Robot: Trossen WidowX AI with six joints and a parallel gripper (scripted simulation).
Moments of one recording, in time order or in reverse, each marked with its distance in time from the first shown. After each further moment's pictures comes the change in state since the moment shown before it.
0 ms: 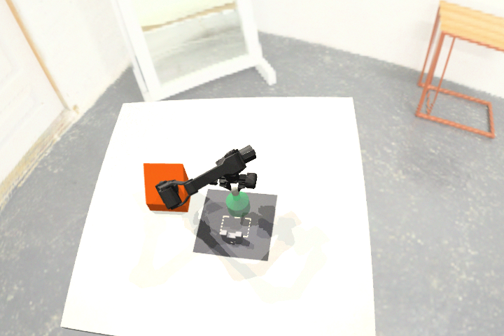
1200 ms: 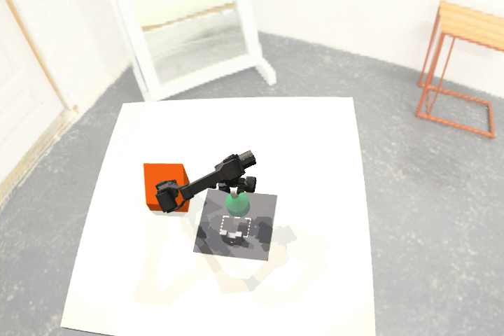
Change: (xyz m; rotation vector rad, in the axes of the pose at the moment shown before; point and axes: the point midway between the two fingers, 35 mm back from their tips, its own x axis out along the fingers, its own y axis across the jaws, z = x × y) arm -0.005 -0.001 -0.018 0.002 -0.043 0.011
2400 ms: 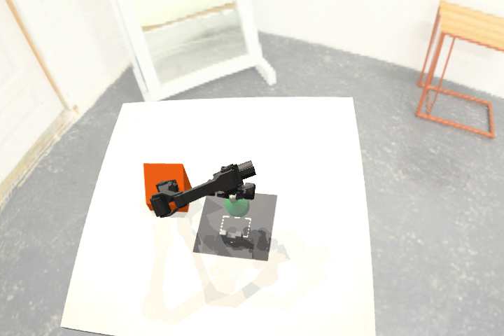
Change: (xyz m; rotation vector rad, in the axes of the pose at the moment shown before) arm -0.005 -0.001 -0.029 -0.017 -0.070 0.019
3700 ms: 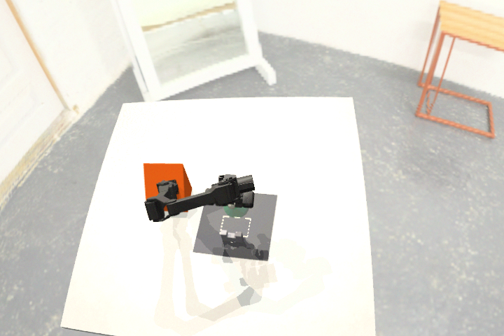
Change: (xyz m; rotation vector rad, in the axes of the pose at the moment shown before) arm -0.002 0.000 -0.033 -0.034 -0.088 0.012
